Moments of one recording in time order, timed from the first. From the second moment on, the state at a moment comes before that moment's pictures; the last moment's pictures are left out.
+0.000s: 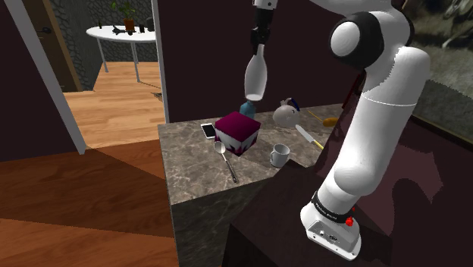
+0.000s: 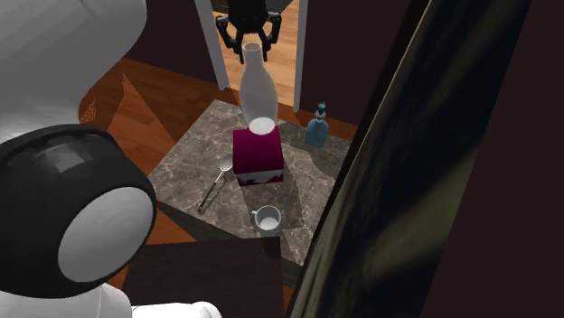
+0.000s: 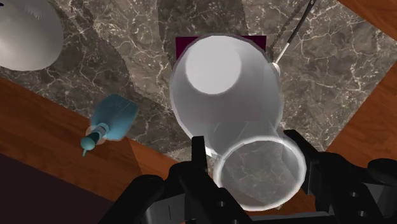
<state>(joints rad) 0.01 0.16 -0.42 -1.31 0.06 1.46 -0.50</state>
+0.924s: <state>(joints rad) 0.05 0.19 -0.39 -1.38 0.06 1.55 -0.45</state>
